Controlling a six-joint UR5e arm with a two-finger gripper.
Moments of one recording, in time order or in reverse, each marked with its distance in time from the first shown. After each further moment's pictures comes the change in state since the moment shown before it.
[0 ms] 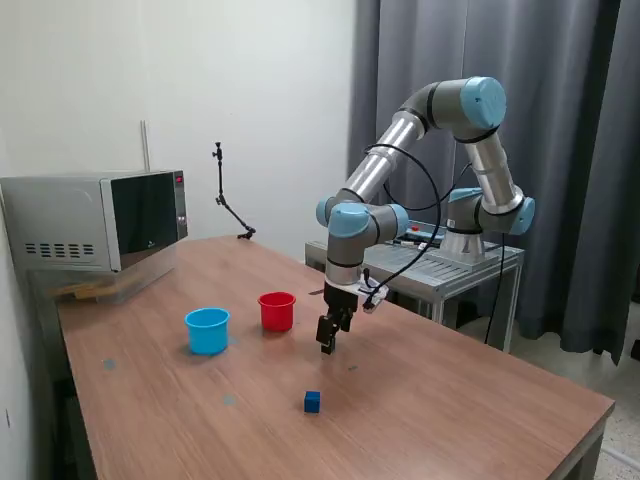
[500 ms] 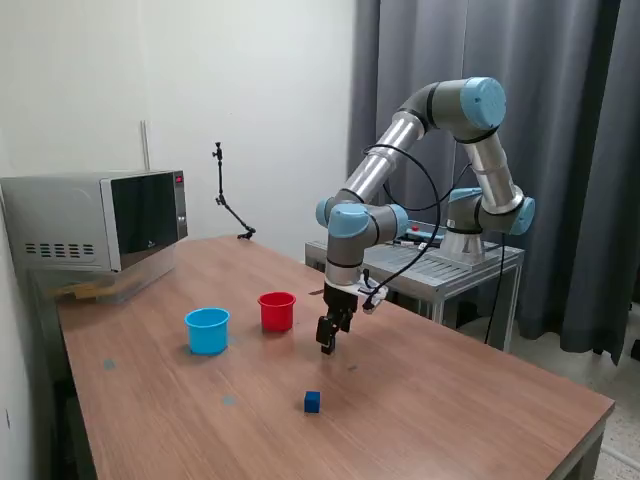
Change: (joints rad) arm 0.000 0.002 -0.003 0.001 0.000 -0.003
